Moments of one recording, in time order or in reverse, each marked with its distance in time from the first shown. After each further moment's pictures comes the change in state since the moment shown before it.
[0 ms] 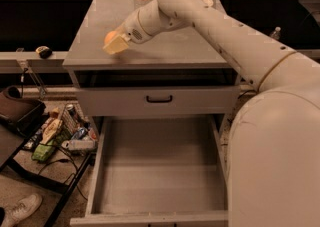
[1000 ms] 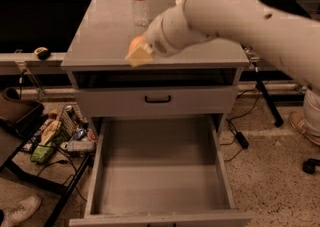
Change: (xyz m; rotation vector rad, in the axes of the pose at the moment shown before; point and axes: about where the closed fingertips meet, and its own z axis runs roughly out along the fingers) arm 0.017 0.075 -0.131 0.244 0.138 0.037
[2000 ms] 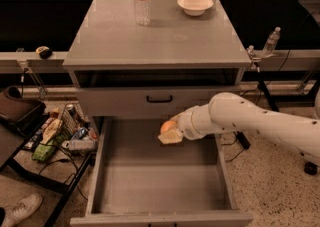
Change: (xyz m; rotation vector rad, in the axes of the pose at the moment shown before) arm 0.271 0.082 0.091 -0.165 0.136 0.198
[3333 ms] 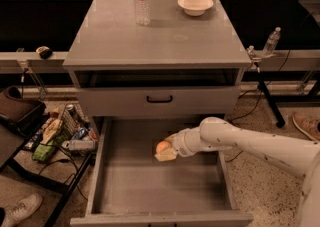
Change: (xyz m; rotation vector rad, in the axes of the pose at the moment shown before) arm 0.086 -0.001 0.124 -0.140 -0.021 0.009
